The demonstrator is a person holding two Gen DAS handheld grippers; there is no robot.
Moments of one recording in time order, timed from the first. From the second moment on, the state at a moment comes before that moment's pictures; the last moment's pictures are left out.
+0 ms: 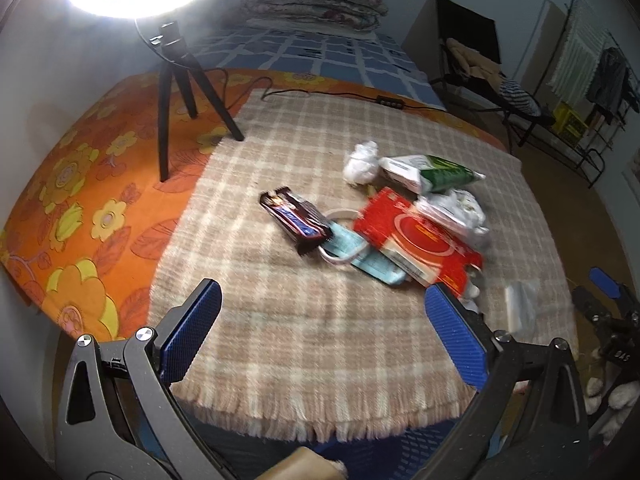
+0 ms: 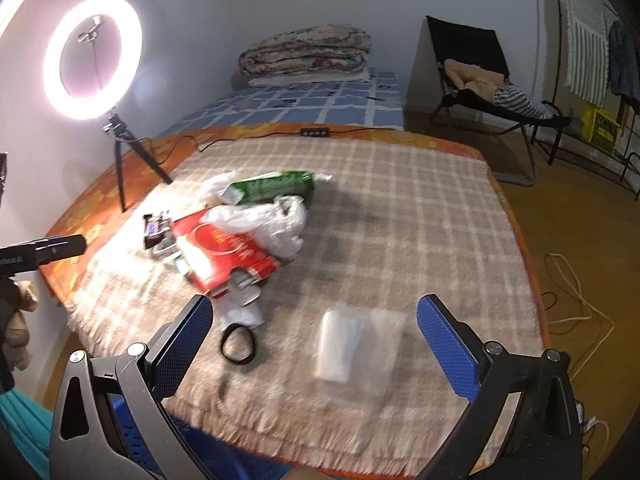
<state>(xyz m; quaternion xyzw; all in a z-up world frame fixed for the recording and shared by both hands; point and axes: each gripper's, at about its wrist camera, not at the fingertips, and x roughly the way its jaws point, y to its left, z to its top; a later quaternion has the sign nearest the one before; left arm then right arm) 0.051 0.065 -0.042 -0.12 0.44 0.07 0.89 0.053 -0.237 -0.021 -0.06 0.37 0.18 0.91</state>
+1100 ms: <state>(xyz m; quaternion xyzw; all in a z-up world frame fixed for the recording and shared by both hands) 0.164 0.144 -0.126 -0.32 0.53 0.07 0.78 0.199 -0.191 -0.067 0.10 0.50 0.22 0.83</state>
